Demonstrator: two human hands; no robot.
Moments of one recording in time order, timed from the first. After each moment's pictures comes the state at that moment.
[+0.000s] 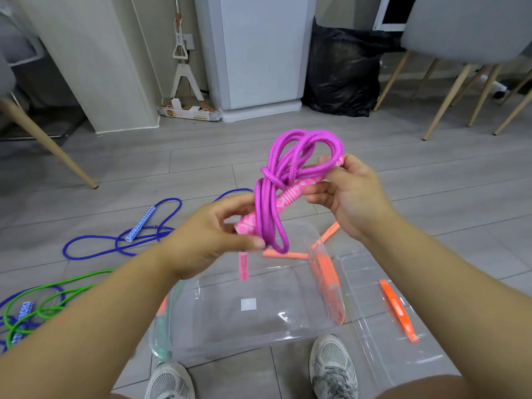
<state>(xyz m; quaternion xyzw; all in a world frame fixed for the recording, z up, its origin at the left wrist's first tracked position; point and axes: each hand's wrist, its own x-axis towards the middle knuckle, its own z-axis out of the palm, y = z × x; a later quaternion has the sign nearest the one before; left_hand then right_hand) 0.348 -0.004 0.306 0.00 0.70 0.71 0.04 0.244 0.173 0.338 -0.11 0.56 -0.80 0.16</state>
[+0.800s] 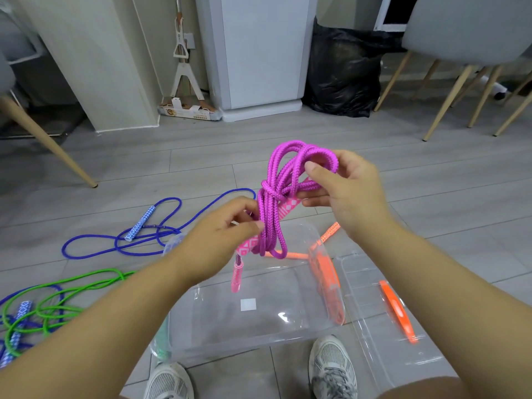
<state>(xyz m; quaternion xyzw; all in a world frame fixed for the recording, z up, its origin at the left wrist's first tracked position) 0.345 0.002 0.299 -0.05 0.82 0.57 -0.01 0.254 0.168 0.342 -0.13 0.68 -0.71 0.08</state>
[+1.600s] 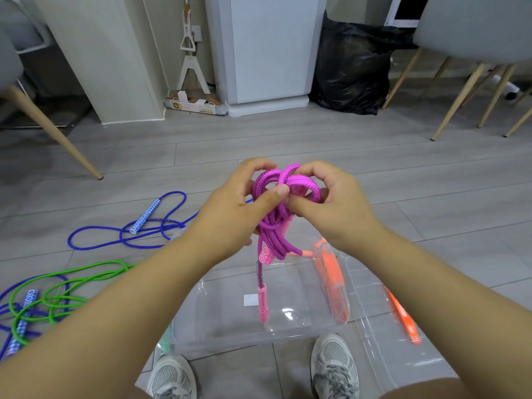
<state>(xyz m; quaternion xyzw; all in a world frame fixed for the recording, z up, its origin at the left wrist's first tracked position) 0.340 0.018 0.333 -0.09 0.81 0.57 -0.08 0.266 0.156 0.325 -0.27 0.77 -0.57 0.06</state>
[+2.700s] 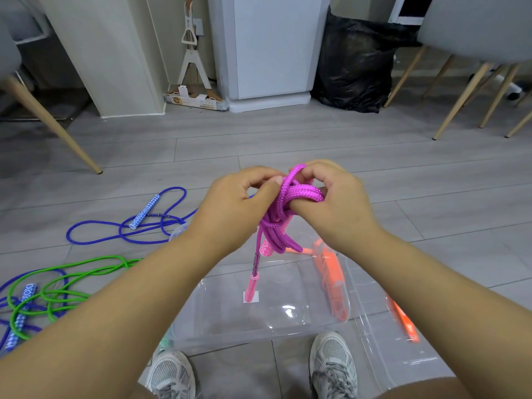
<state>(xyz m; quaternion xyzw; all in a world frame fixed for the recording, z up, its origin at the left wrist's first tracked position) 0.337 0.016 0.328 -0.06 0.83 0.53 -0.15 0.260 0.152 0.316 -0.30 0.82 -0.48 -0.04</state>
